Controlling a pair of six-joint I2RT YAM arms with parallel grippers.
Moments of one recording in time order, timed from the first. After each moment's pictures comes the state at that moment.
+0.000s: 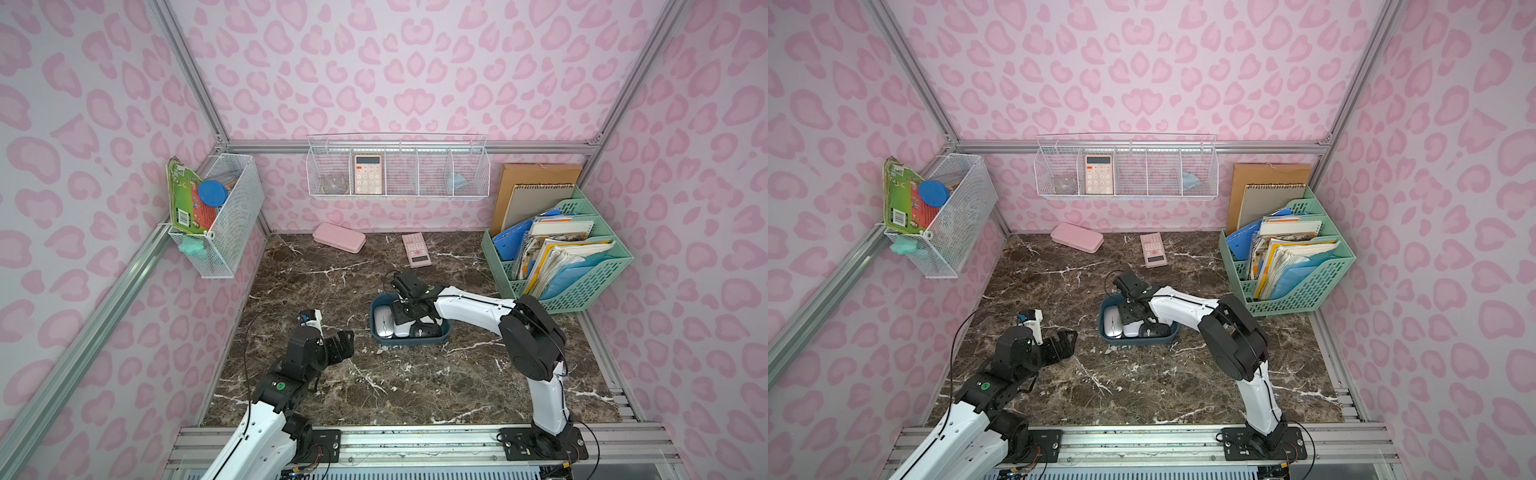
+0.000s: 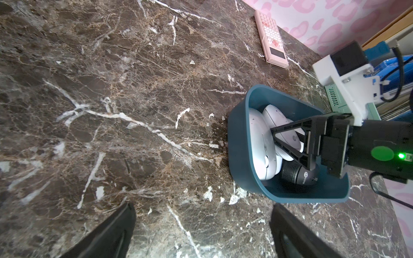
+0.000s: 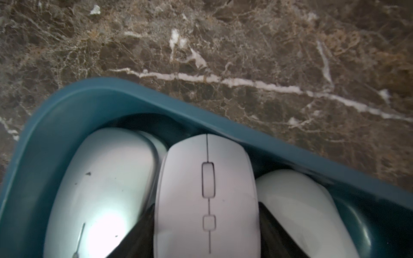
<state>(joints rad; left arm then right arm) -0.31 0.61 0.38 -0.41 0.01 -0.57 0.86 2.04 1.48 -0.49 0.10 0.39</state>
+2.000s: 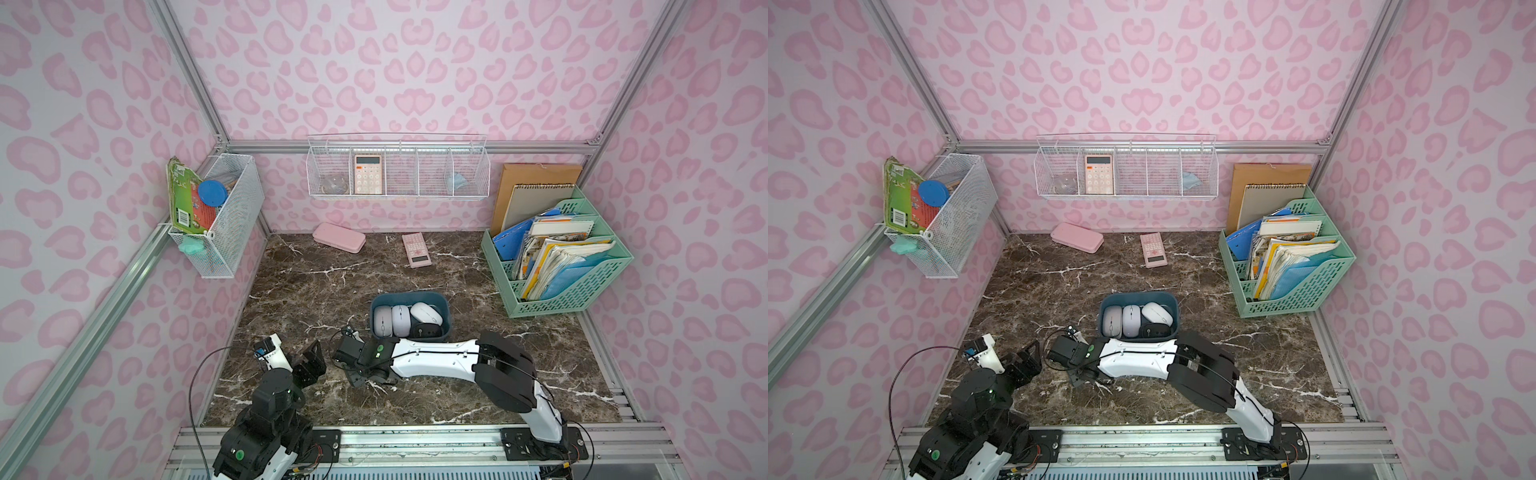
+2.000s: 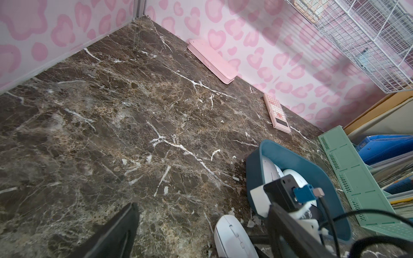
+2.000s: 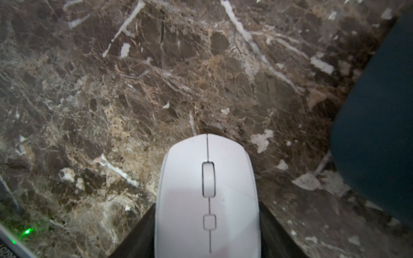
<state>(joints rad) -0.40 0.01 0.42 -0.83 -0.37 -0.65 1.31 2.17 1.64 -0.57 0.20 0.63</state>
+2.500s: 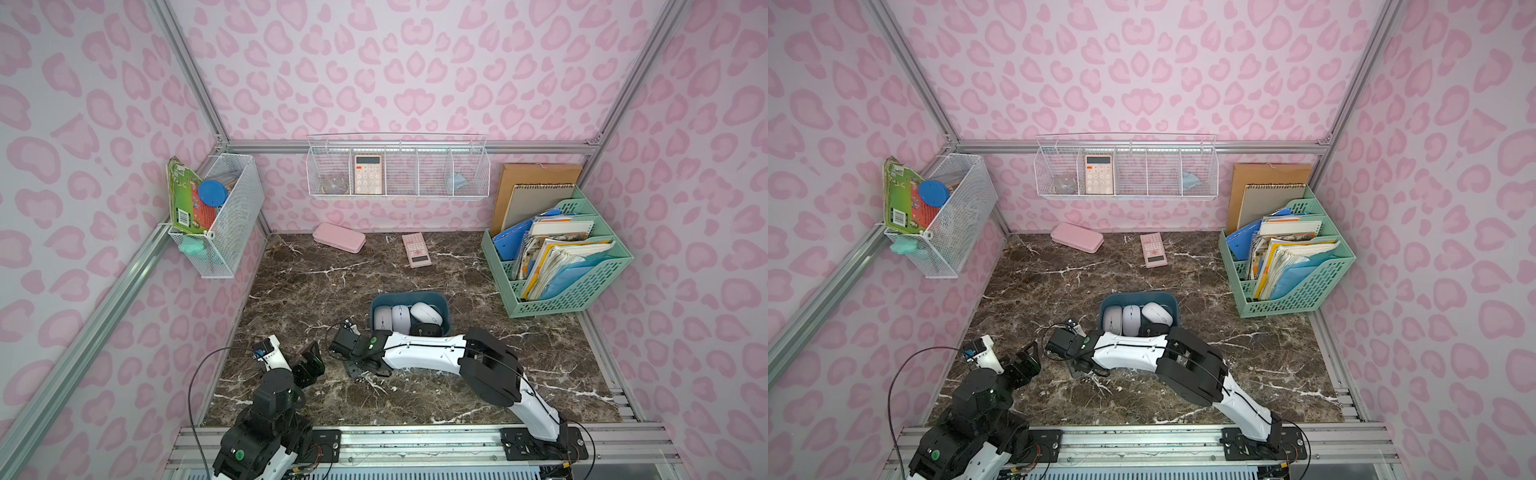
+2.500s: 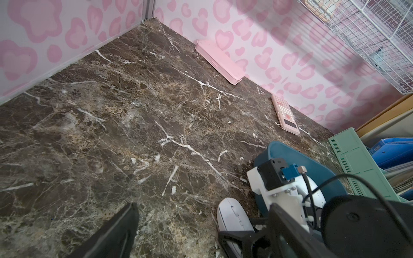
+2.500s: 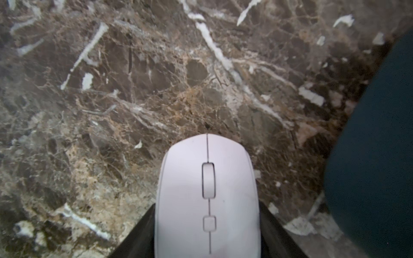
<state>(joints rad) -0.40 0.01 0.42 -0.84 -0.40 -0.65 1.28 2.26 1.73 -0.60 0.23 0.62</state>
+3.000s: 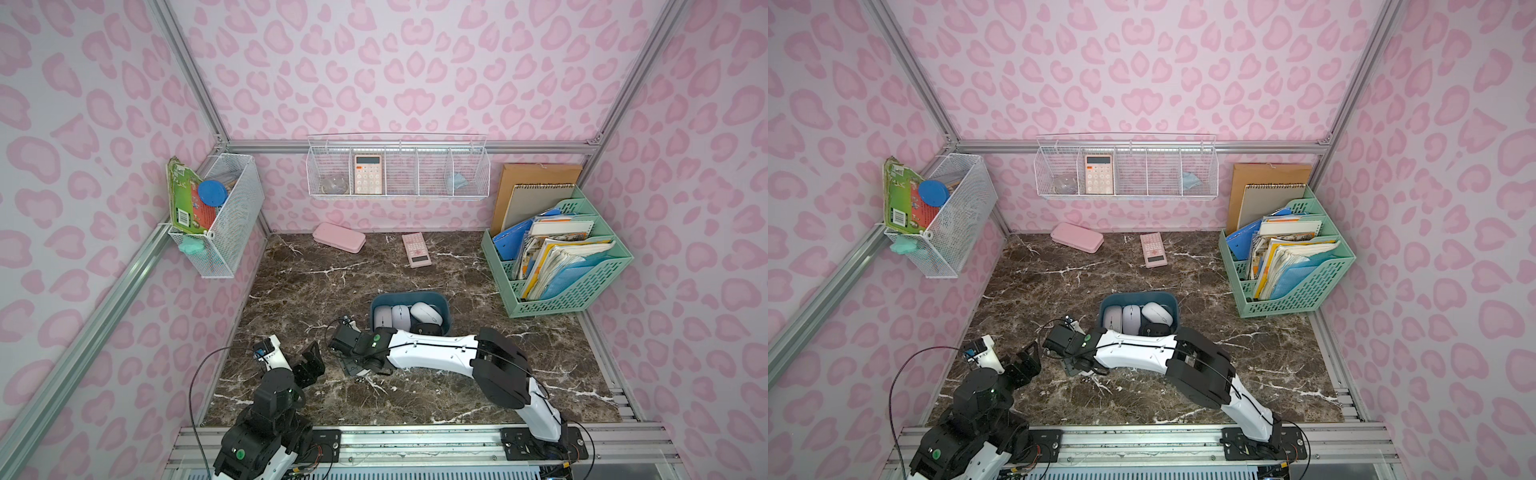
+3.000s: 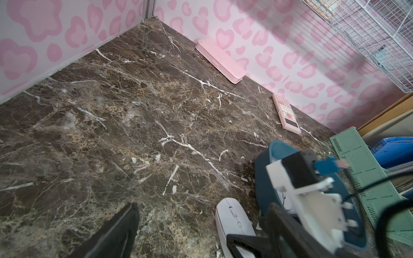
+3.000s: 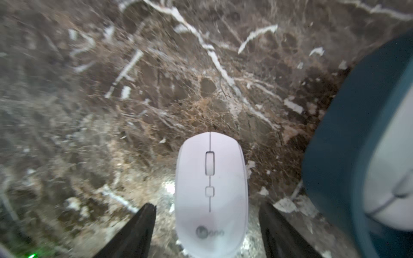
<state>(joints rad) -0.40 0.01 0.41 -0.84 -0.40 -0.65 1.29 2.15 1.72 -0.62 0.25 0.61</state>
